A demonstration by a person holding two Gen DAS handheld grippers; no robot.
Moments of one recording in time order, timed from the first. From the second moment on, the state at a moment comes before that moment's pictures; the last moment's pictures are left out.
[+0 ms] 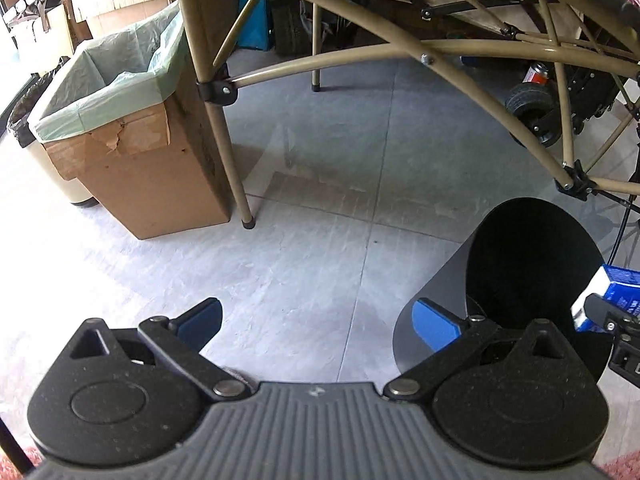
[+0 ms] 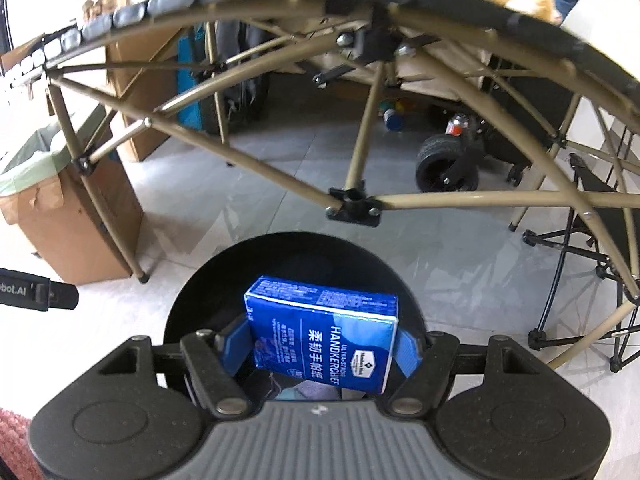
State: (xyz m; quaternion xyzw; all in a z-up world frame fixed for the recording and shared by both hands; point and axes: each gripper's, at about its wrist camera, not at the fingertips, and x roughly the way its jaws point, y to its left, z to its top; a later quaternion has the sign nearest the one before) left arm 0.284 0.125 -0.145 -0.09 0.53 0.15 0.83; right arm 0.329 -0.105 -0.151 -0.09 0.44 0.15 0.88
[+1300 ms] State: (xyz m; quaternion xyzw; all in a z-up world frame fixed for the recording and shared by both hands) left arm 0.287 0.123 -0.163 -0.09 0.56 0.14 0.81; right arm 0.351 -0.089 -0.205 0.01 0.60 0.10 0.80
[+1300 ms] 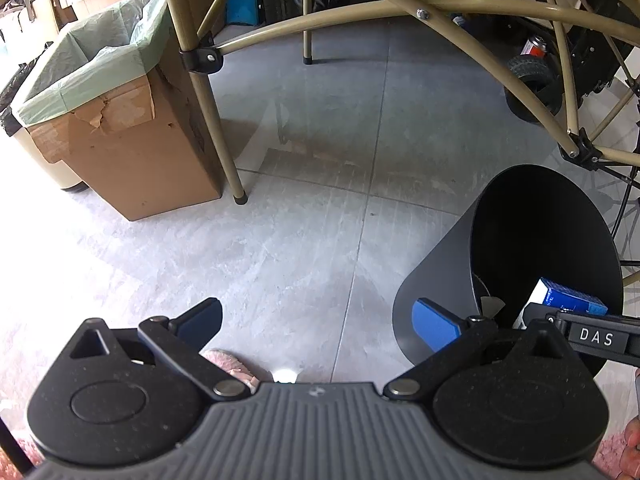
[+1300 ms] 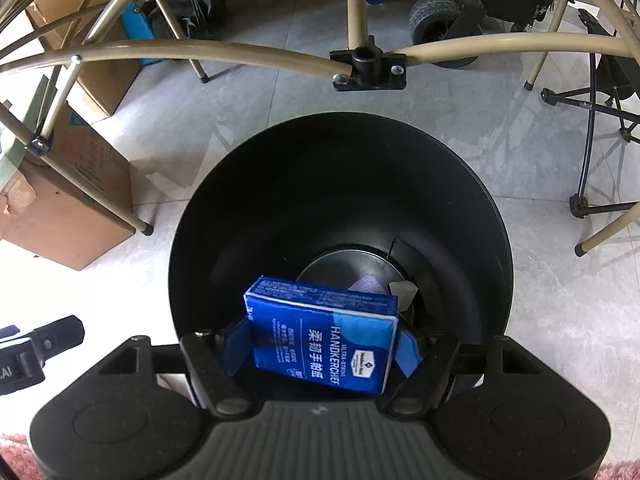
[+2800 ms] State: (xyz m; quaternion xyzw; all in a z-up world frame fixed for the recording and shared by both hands) left arm 0.286 0.114 -0.153 -0.08 0.55 0.13 0.82; right arm 0.341 -0.094 -0.186 -0.01 0.56 0.11 0.82
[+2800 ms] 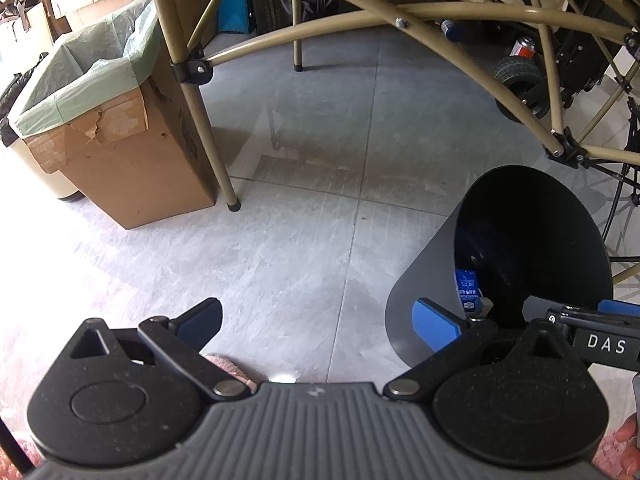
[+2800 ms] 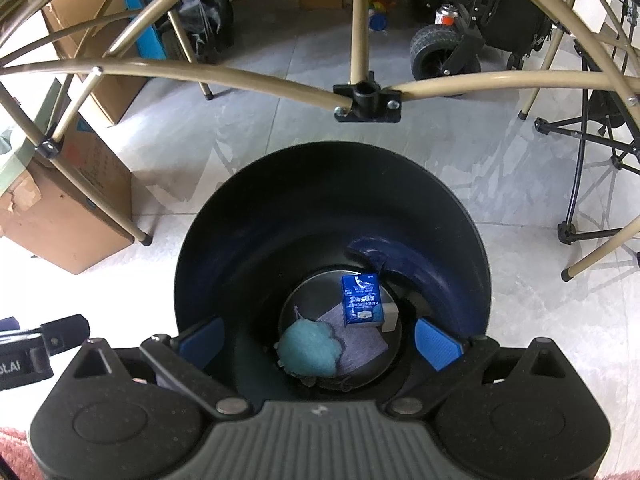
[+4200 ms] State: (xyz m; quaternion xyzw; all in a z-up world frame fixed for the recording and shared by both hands) left arm 0.302 0.035 0.014 -0.07 0.33 0.10 0.93; right arm 0.308 -0.196 -0.006 0.09 0.22 0.13 0.96
